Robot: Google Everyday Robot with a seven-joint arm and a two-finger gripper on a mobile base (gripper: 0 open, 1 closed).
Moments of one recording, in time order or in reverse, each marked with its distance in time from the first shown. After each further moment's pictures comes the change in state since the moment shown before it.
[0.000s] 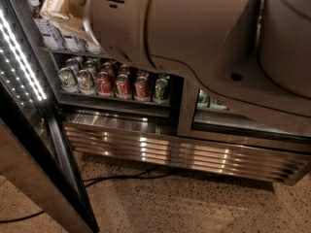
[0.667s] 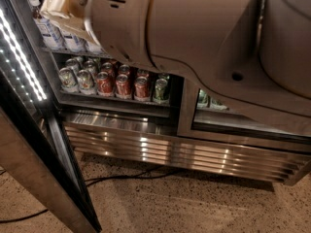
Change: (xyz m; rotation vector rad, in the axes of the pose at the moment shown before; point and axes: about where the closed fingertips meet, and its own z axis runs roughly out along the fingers) arm 0.000 0.000 0.000 0.000 0.000 0.000
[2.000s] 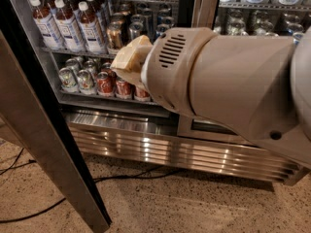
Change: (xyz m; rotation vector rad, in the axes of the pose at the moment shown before) arm 0.023 -0.091 -0.045 0.304 -0.037 0.144
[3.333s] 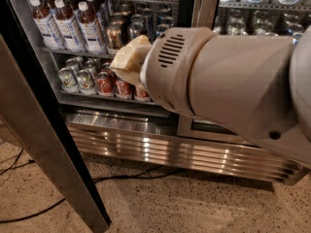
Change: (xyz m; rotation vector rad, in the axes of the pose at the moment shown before) arm 0.000 0.000 0.000 0.000 0.000 0.000
